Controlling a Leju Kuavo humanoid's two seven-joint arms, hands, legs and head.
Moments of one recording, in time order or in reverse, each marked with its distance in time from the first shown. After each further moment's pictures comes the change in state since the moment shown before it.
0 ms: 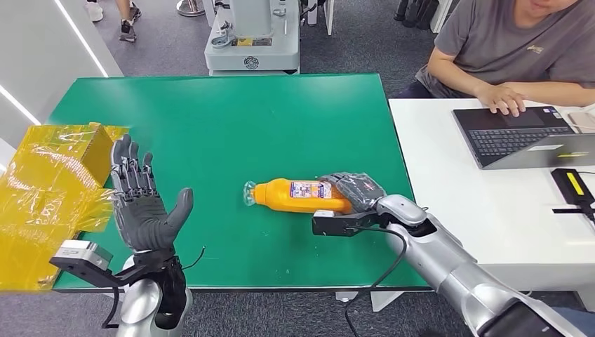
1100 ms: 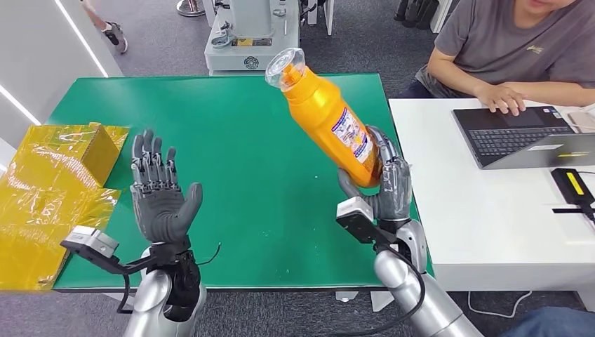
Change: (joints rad) left arm -0.065 -0.004 -0.066 0.084 0.190 -0.069 -0.013; right arm 0.314 0.126 -0.296 -0.415 -0.220 -0.718 -0.163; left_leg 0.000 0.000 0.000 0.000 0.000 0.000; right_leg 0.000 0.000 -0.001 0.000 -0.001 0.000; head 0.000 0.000
